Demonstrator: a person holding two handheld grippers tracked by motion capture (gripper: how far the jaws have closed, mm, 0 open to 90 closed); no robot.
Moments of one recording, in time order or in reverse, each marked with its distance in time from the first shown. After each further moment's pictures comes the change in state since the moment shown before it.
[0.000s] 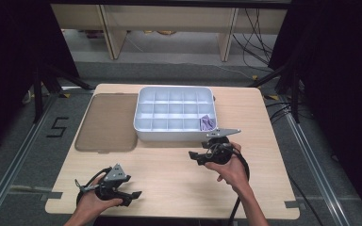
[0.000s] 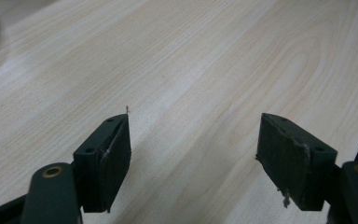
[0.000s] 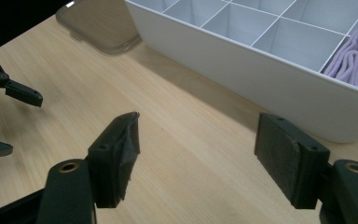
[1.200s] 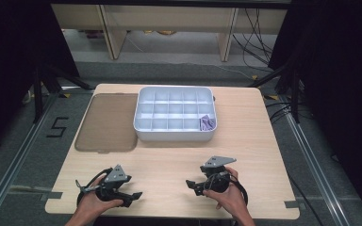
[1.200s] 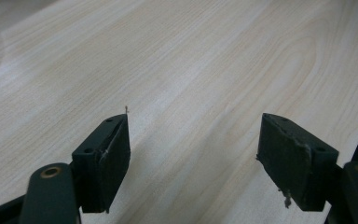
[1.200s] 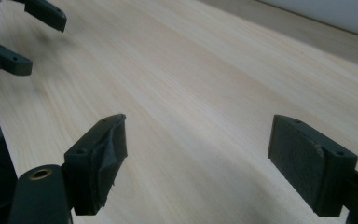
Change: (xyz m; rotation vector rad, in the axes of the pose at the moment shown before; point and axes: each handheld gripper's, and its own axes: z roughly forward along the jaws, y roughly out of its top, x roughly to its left) left arm -0.003 0.000 0.001 -0.004 -0.003 0.008; right arm 0.024 -0.072 0.011 0.058 0.043 -0.068
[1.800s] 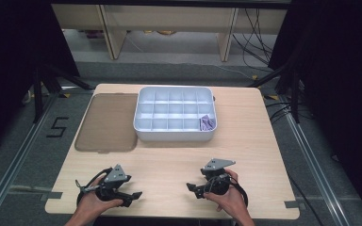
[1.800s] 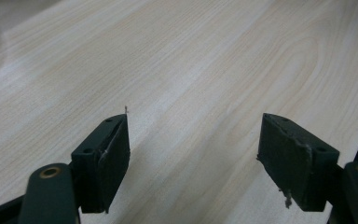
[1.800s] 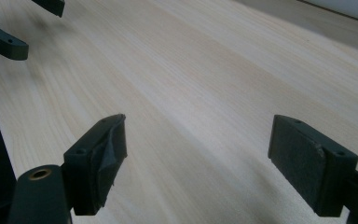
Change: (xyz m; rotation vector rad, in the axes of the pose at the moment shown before) left arm -0.002 -0.001 0.001 -0.014 -0.006 -0.033; right arm 0.000 -0.007 0.002 0.013 -0.008 -0.017
